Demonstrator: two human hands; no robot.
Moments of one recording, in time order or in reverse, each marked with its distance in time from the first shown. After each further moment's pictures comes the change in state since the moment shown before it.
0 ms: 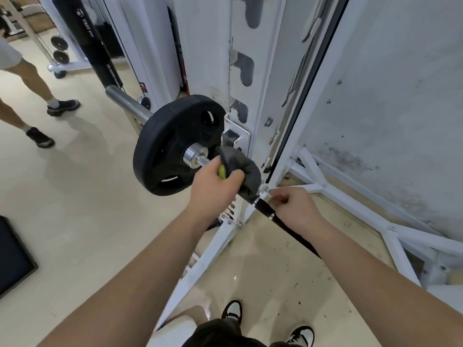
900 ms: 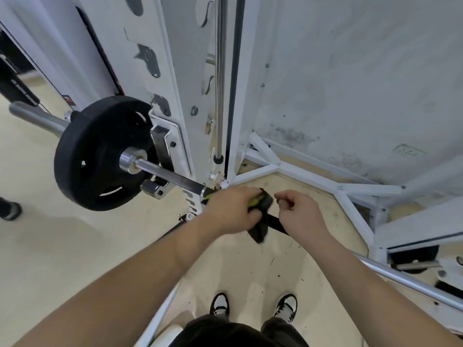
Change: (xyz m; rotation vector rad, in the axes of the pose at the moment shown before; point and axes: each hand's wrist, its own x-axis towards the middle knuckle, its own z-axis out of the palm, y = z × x) left_hand -0.047 0.010 0.114 0.730 -0.692 0.579; right_hand -0.081 0.091 -0.053 0.044 0.339 0.156
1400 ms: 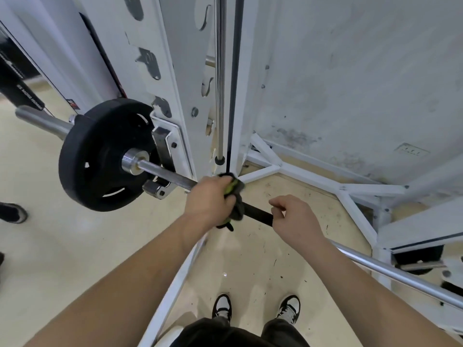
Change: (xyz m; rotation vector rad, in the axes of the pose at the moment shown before) left_hand -0.007 -0.036 -0.002 0.006 0.213 -0.232; right_hand -0.007 0.008 0.012 -0.191 -0.047 -0.117
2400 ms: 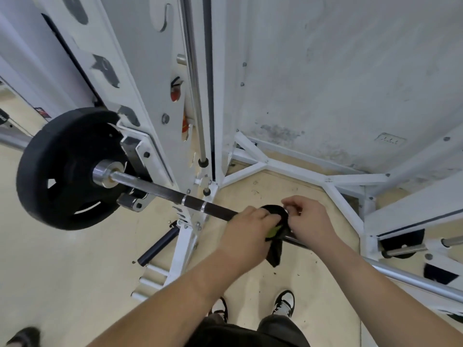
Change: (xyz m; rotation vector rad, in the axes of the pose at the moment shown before) left_hand -0.037 0.095 0.047 -0.002 -0.144 0.442; right_hand 0.013 0.056 -0.030 0.229 0.091 0.207
